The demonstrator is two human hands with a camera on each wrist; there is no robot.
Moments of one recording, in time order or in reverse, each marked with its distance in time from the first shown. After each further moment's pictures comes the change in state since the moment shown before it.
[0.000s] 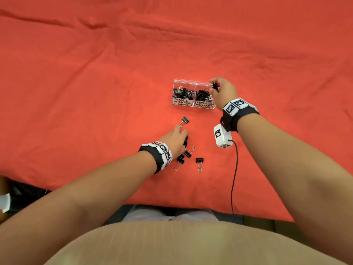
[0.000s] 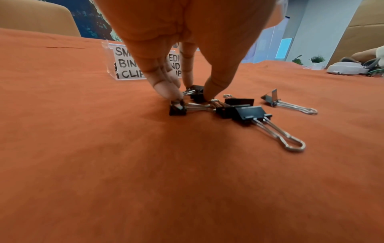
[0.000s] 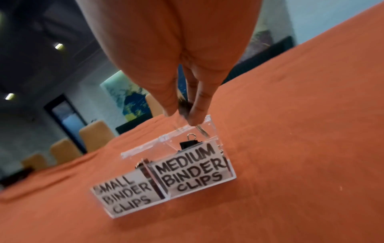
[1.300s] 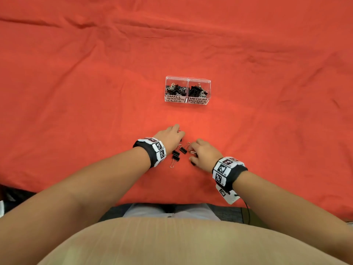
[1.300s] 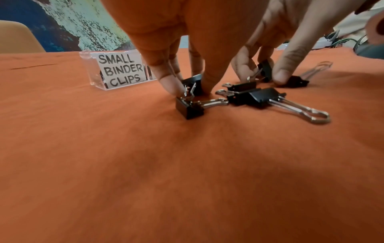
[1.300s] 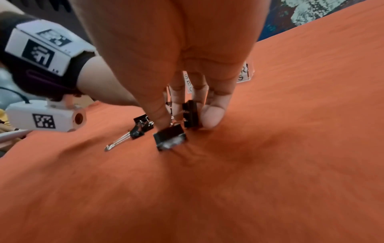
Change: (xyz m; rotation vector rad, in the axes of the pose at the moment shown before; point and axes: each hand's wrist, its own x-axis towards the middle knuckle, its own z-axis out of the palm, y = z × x) left_hand 0.006 -0.004 0.003 0.234 0.013 0.182; right_hand -0.165 0.055 0.057 -0.418 -0.523 -0.193
